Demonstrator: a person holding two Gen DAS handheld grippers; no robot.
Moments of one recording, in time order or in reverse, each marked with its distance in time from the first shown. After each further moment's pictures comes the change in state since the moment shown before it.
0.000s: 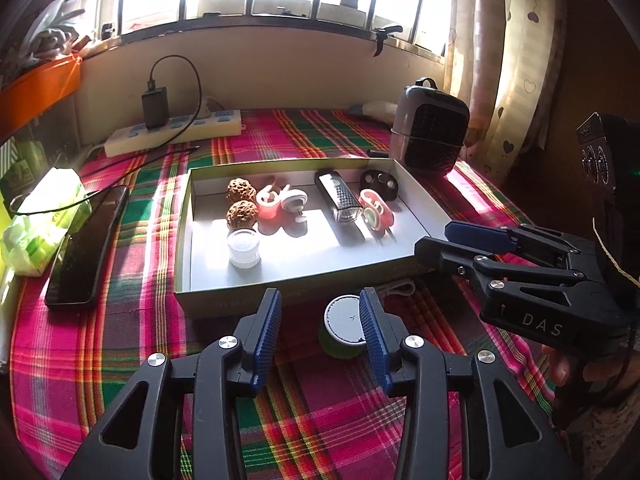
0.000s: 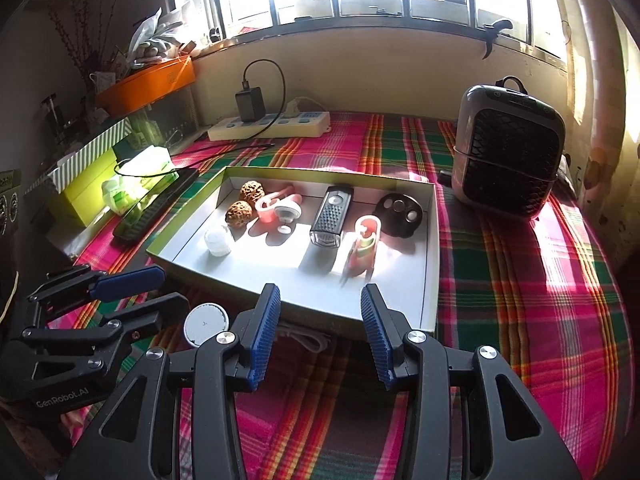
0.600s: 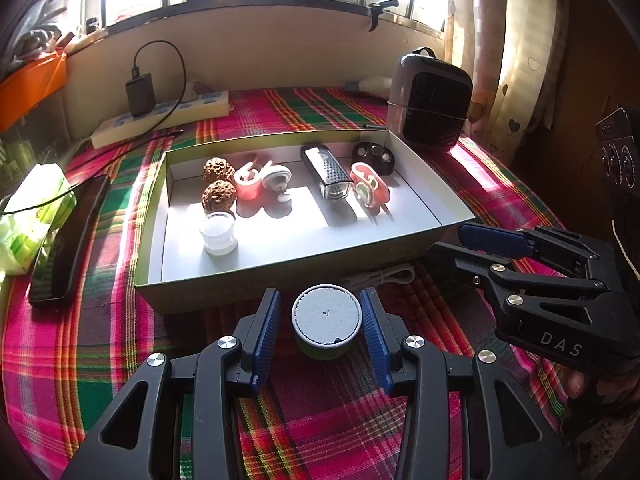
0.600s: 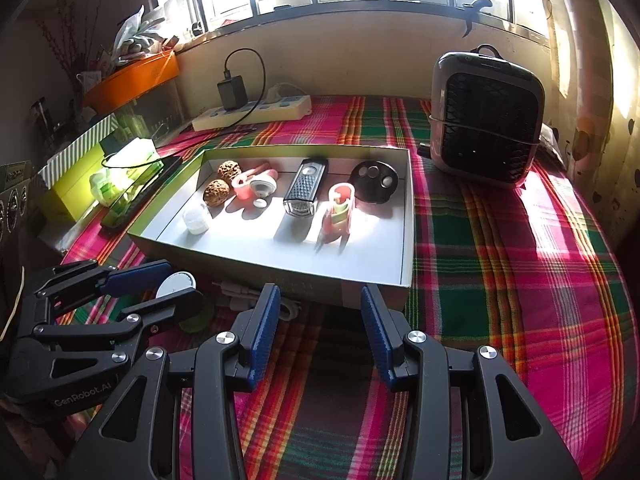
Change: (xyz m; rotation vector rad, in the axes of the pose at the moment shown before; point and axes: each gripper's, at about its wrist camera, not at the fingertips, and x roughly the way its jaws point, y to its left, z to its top) left arm 0.025 -0.014 -0.004 0.020 0.058 0.031; right arm 0.006 -0.013 -0.016 0.028 0.040 -0.006
